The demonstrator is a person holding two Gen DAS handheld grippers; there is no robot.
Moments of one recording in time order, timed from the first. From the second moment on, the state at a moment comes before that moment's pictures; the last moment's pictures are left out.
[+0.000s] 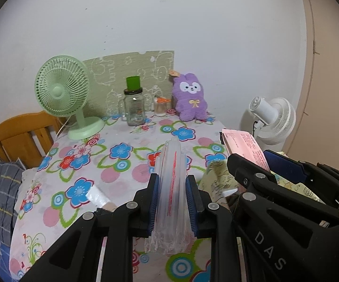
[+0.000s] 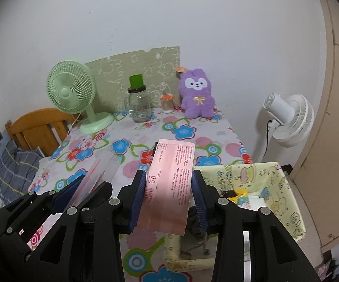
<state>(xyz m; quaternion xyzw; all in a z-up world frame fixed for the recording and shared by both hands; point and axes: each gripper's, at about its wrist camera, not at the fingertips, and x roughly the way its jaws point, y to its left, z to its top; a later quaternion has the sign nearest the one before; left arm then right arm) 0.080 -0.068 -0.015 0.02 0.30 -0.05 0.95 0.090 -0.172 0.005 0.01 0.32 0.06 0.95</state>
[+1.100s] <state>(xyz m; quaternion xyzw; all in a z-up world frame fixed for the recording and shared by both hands) 0.101 -0.166 -0.035 0.02 0.32 -0.14 0.94 0.099 -0.271 -0.009 0.03 0.32 0.00 0.95</state>
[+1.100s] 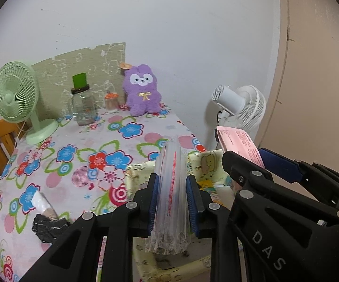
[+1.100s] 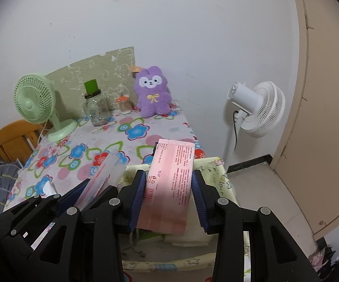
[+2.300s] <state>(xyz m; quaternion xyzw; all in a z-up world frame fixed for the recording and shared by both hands) 0.115 -0.186 -0.072 0.06 0.37 -0.14 0.92 0.117 -0.292 -0.055 0.04 0.38 -0.01 0.92</state>
